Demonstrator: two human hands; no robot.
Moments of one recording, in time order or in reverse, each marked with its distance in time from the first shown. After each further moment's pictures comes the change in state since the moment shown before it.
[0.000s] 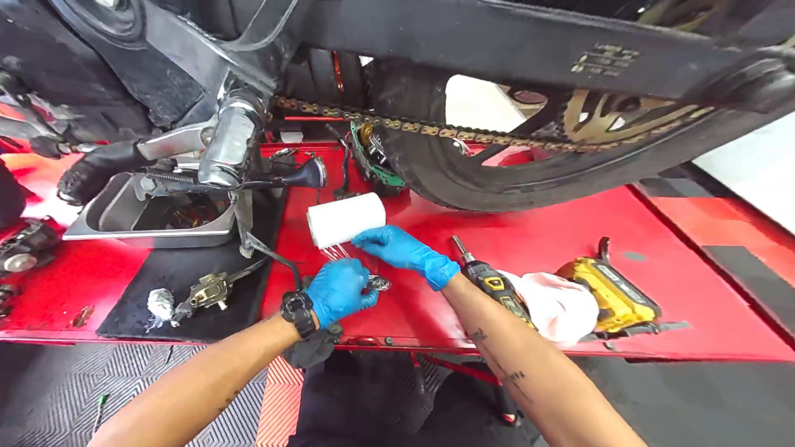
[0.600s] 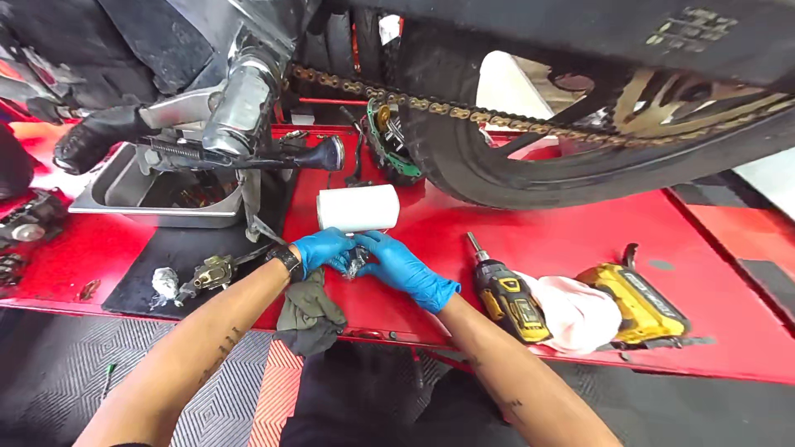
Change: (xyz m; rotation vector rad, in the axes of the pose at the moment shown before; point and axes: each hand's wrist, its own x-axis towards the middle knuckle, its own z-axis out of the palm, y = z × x) left_hand 0.025 -0.060 -0.020 -1.117 -0.233 -0.550; right_hand -0.012 0.005 0.050 -0.358 0.119 -0.246
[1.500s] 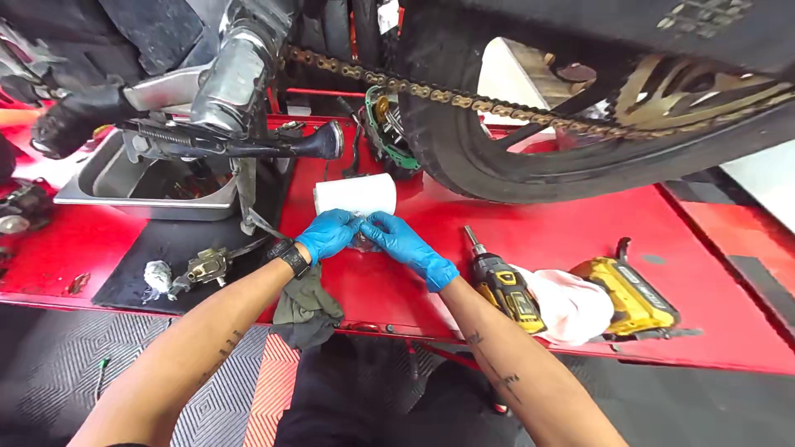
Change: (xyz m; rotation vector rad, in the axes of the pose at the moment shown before) left_hand 0.004 0.011 0.005 0.415 0.236 0.277; right_hand 0.012 0.013 -0.018 0.592 0.024 0.362
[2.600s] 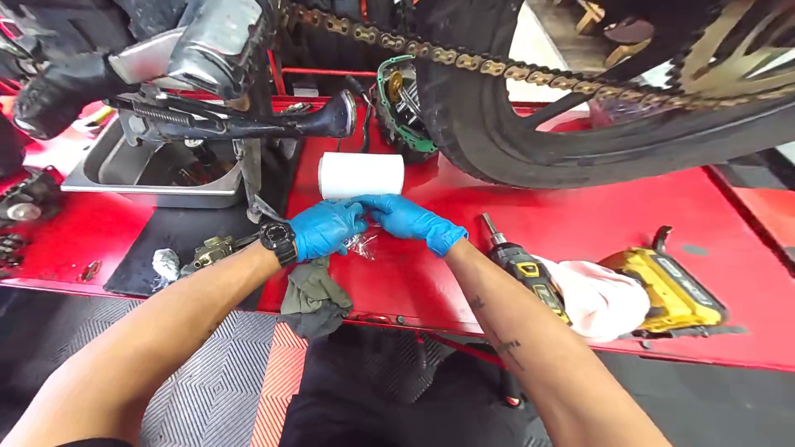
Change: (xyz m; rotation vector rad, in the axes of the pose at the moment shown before) left_hand -0.010 -0.026 -0.019 0.883 -0.170 0.593; right_hand 0.035 -0.013 -0.006 -0.429 -0.236 -0.163
